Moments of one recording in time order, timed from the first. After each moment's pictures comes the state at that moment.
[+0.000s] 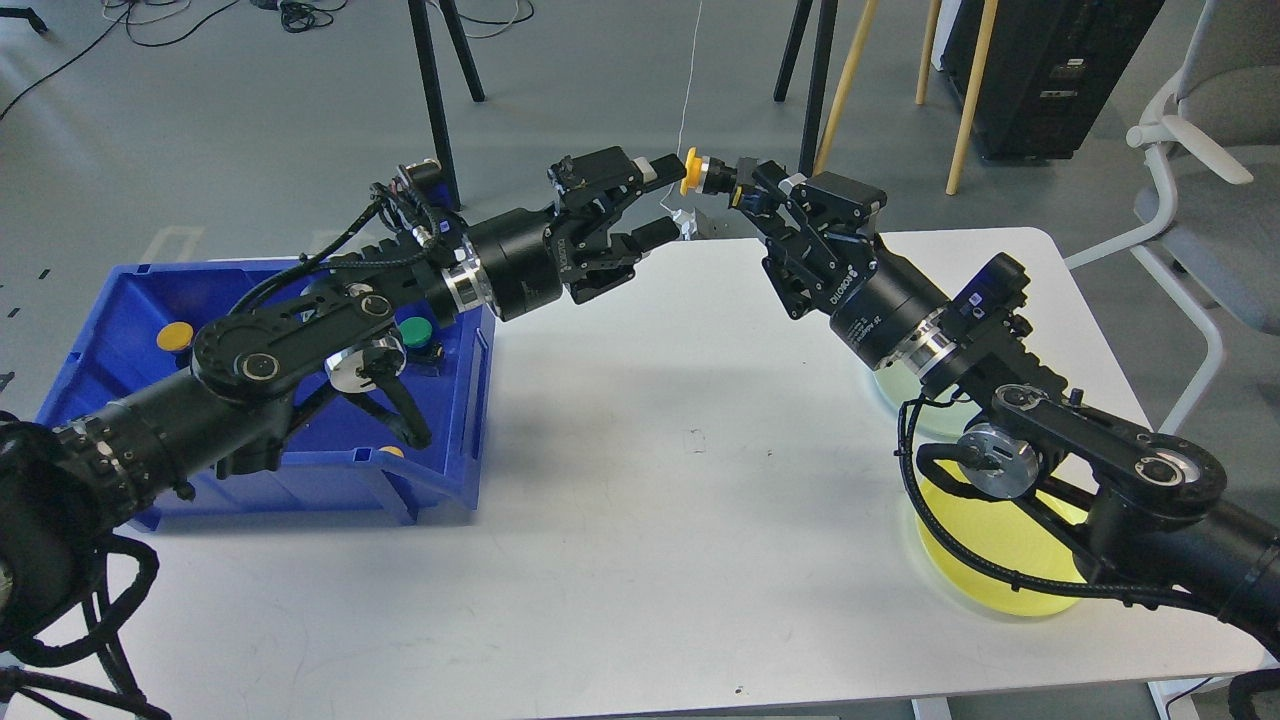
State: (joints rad) left arm -0.97 0.24 -0.32 -0.85 0.59 -0.49 -0.49; right arm 0.66 -0.38 0.56 1.22 -0.48 0.08 0.49
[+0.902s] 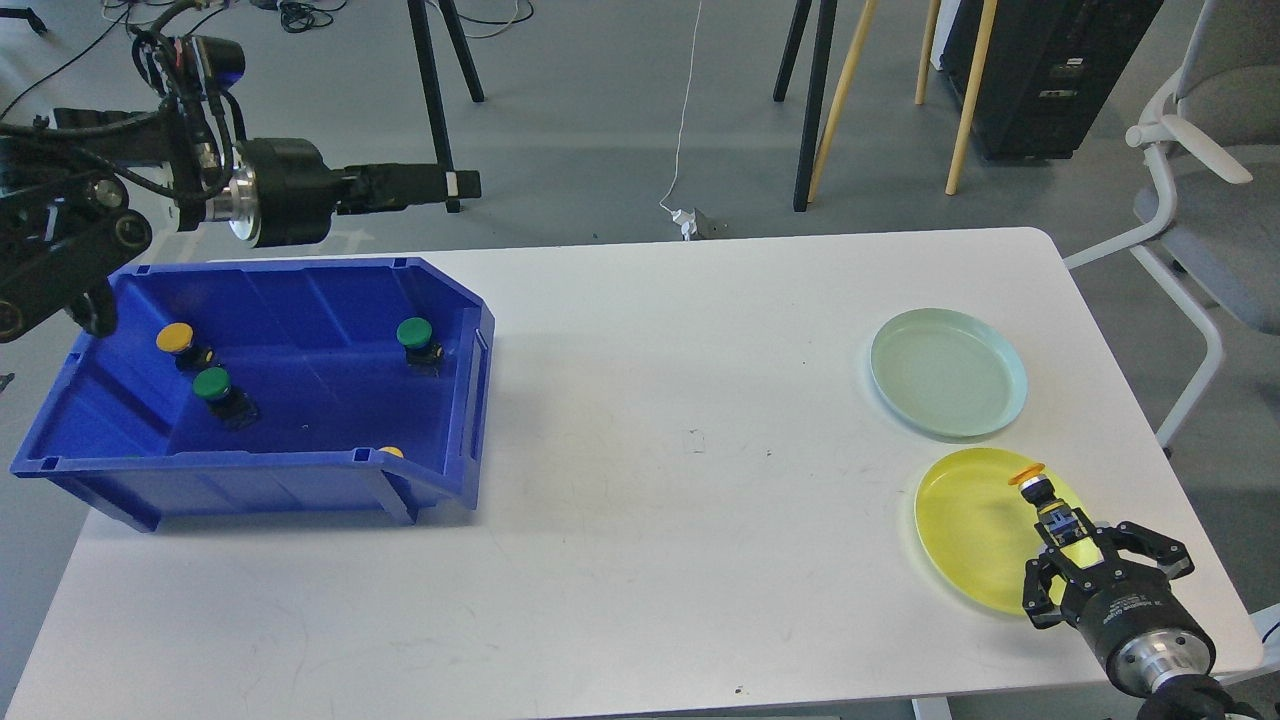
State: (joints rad) left arm -1.20 0.69 -0.15 -0.92 1.39 -0.49 -0.49; right arm -0.29 -0.57 1.06 1.59 0.31 -0.13 0.37
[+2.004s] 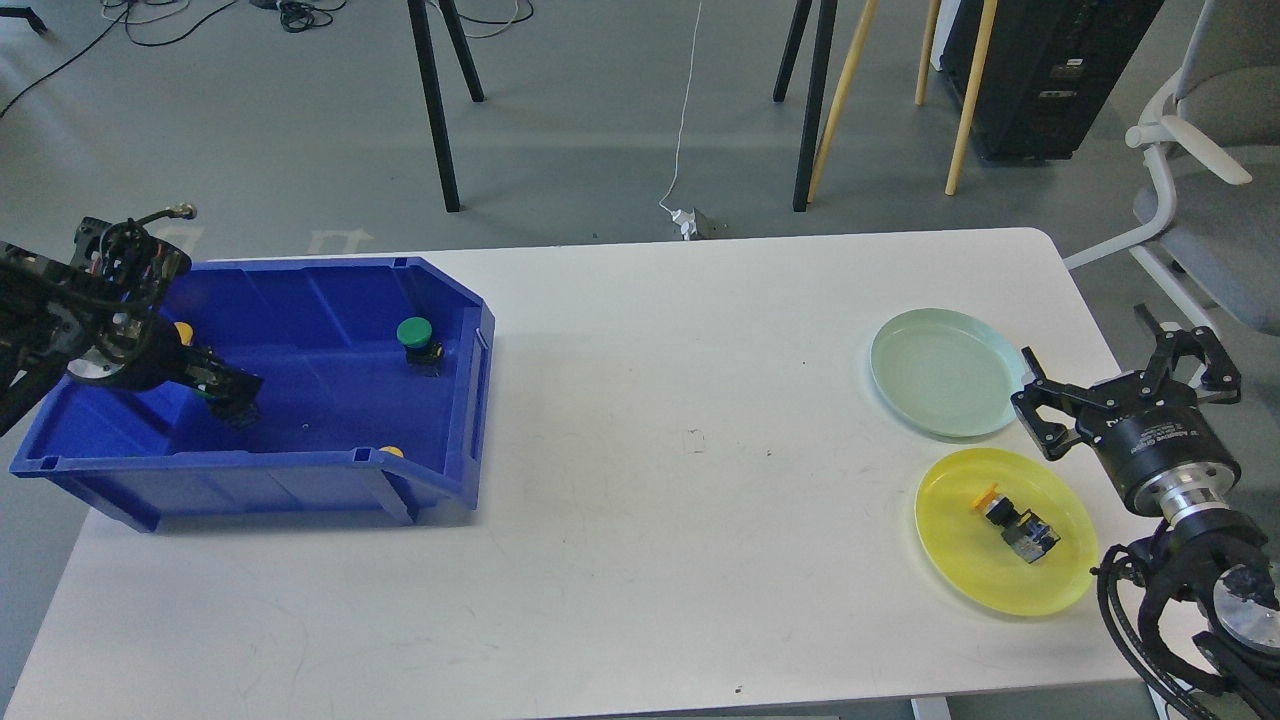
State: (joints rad) left arm -1.04 0.57 0.09 -0.41 1.79 -0.49 -0.49; right arm -0.06 -0.59 1.18 1.59 0.31 0.01 0.30
